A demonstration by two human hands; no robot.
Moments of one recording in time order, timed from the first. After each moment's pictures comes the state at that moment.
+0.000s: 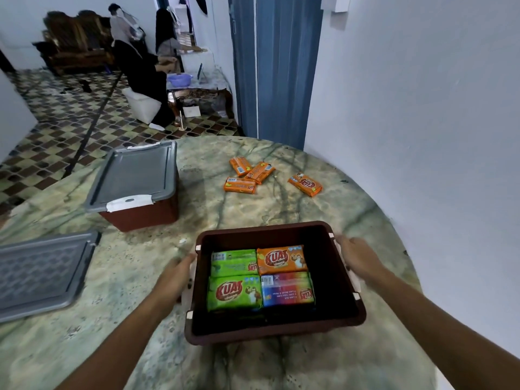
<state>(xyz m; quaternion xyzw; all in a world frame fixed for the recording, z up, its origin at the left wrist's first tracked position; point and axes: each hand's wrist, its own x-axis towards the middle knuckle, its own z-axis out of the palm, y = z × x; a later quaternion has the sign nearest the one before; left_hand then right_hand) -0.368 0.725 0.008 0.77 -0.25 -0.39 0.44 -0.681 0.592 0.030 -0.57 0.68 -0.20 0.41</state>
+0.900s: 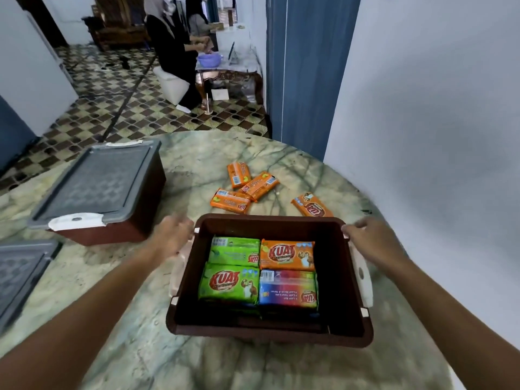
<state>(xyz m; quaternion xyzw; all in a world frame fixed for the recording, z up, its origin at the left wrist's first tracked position) -0.358 0.530 0.027 0.83 -0.28 -0.30 0.37 -0.682 0.383 0.030 -0.66 0.65 -0.16 0.35</state>
